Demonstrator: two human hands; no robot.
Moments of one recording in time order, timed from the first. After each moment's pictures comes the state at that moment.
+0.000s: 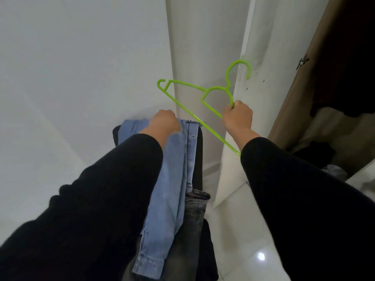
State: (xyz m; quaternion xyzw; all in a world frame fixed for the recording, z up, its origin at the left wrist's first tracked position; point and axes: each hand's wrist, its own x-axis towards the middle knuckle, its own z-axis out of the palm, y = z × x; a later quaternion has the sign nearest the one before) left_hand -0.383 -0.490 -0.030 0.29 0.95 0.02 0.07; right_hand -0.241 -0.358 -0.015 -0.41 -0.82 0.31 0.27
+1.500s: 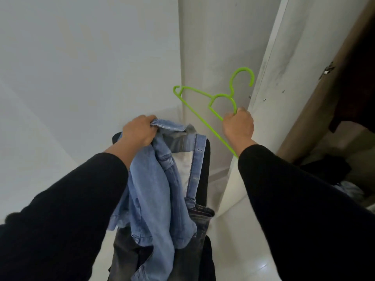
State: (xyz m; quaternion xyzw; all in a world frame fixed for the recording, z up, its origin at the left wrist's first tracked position) left_hand -0.446 -0.545 -0.046 0.28 0.95 0.13 -0.04; right_hand -0.306 -0.339 -0.027 -0.43 -0.81 0.30 0.26
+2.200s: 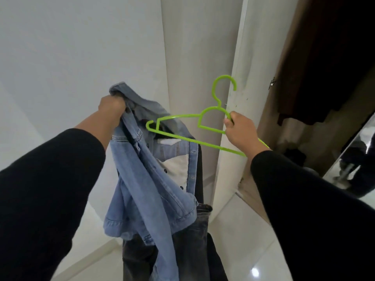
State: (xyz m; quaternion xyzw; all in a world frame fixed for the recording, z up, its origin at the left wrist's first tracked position) left_hand -0.457 -0.601 0.074 0.09 0.89 0.44 0.02; right_hand -0.208 -0.414 0.025 -0.34 -0.88 0.19 0.27
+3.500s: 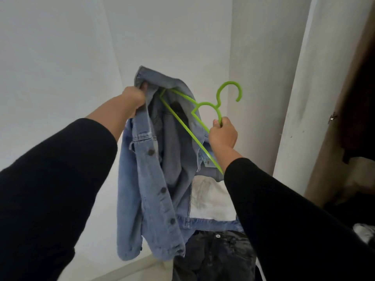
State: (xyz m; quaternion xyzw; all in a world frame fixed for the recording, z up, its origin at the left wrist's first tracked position) left_hand -0.416 -0.784 0.202 0.11 0.83 0.55 -0.04; right_hand -0.301 -0.613 0.092 -0.29 -0.75 0.42 0.41
